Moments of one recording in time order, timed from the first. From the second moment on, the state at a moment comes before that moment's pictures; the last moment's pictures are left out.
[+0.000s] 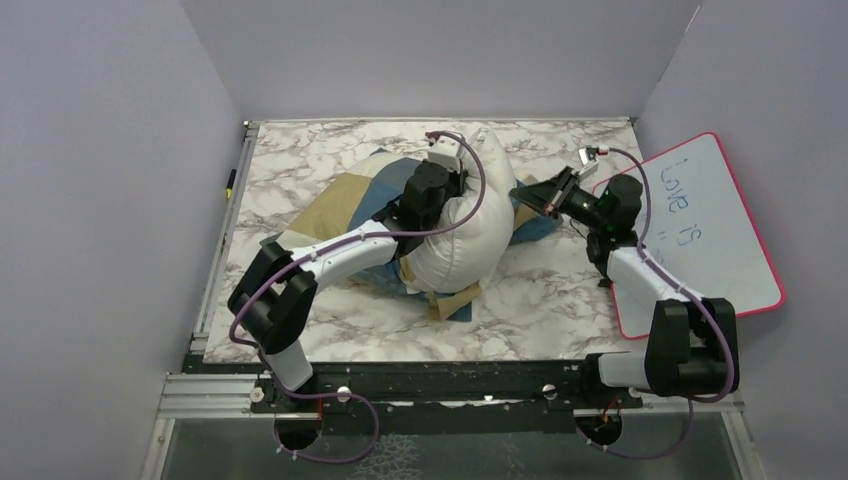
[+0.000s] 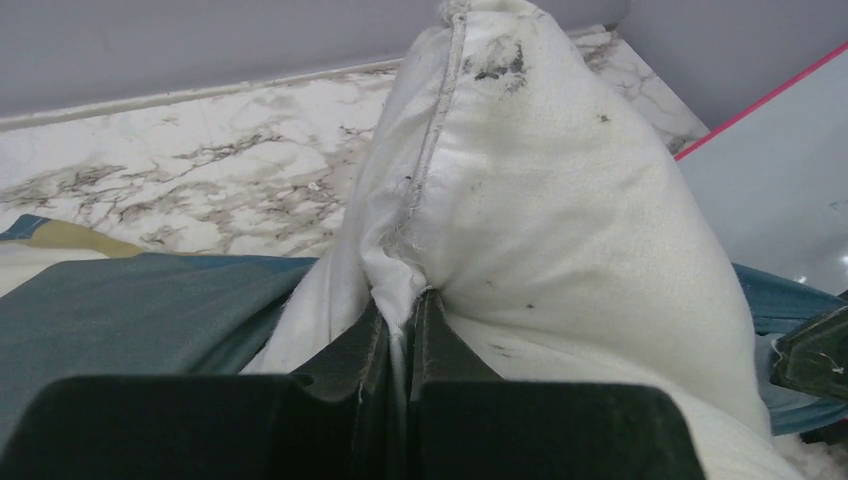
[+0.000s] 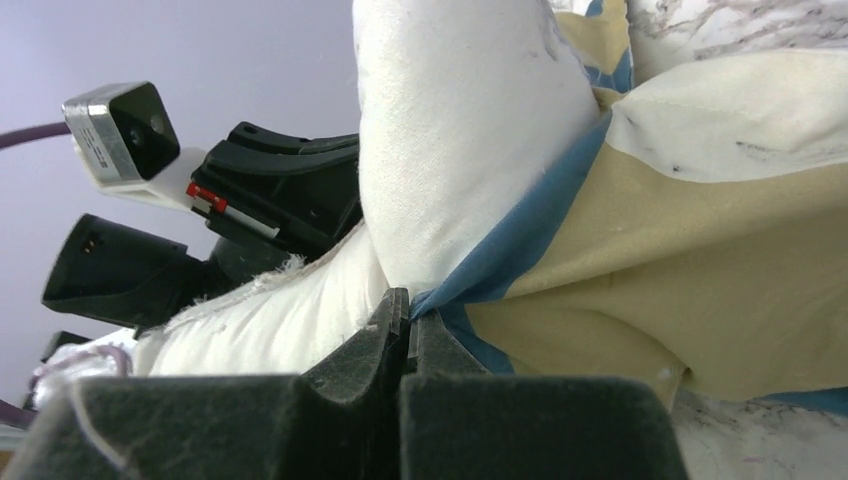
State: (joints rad) left arm -0.77 1.72 1.16 0.33 -0.30 -0.22; right arm 0.03 1.31 0.64 0.71 -0.85 1.07
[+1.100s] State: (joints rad) left arm -0.64 1.69 1.18 0.30 -0.34 -0.25; right arm 0.04 1.28 0.90 0.27 -0.88 1.10
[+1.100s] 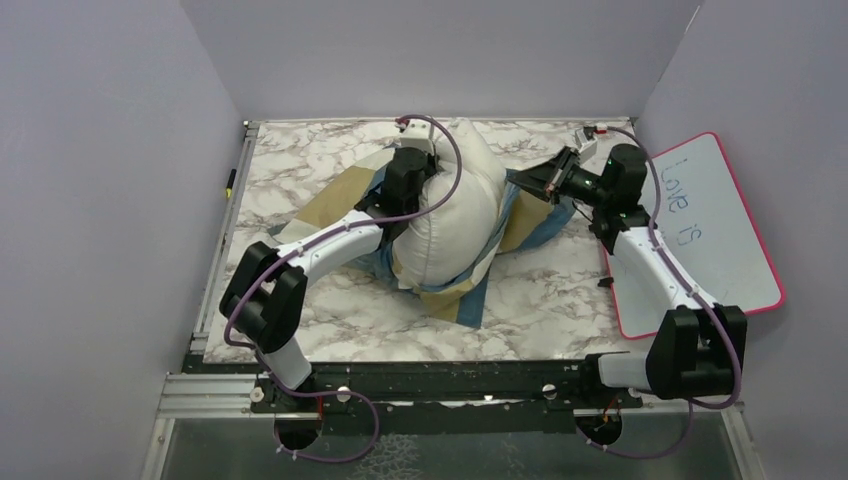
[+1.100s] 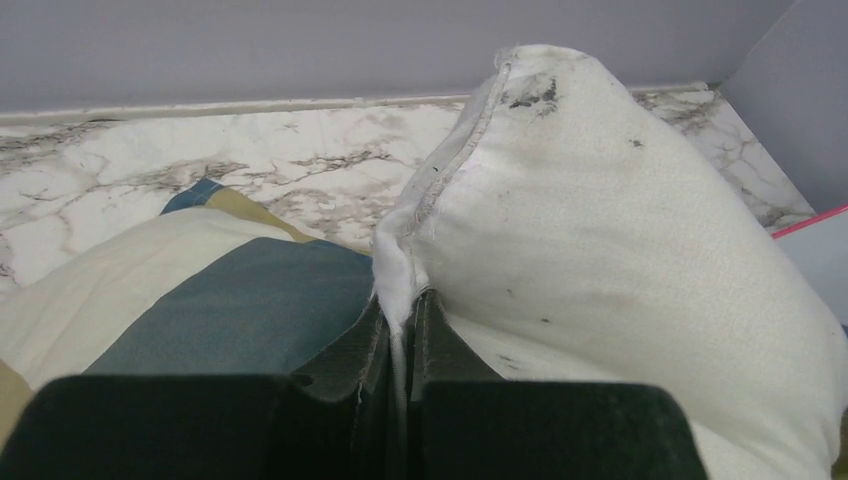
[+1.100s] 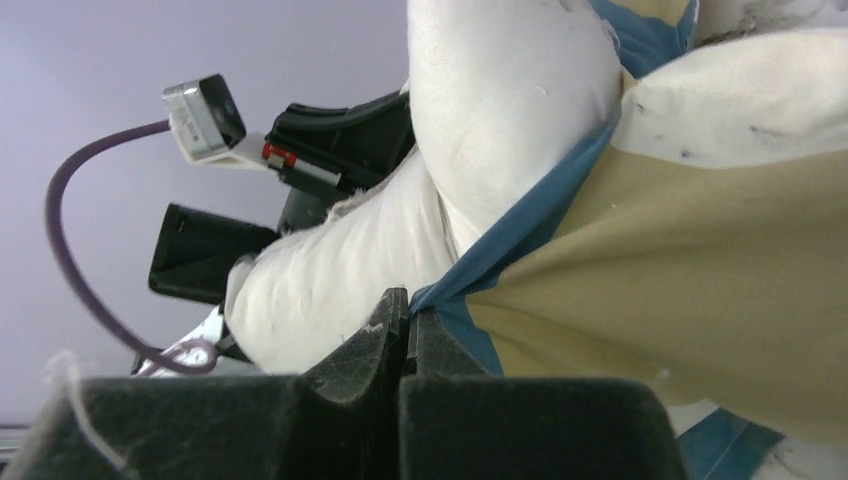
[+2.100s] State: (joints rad) left arm -0.82 1.51 1.36 -0.11 -0.32 -0.29; right arm 0.25 1.40 0.91 0.23 -0.58 0.84
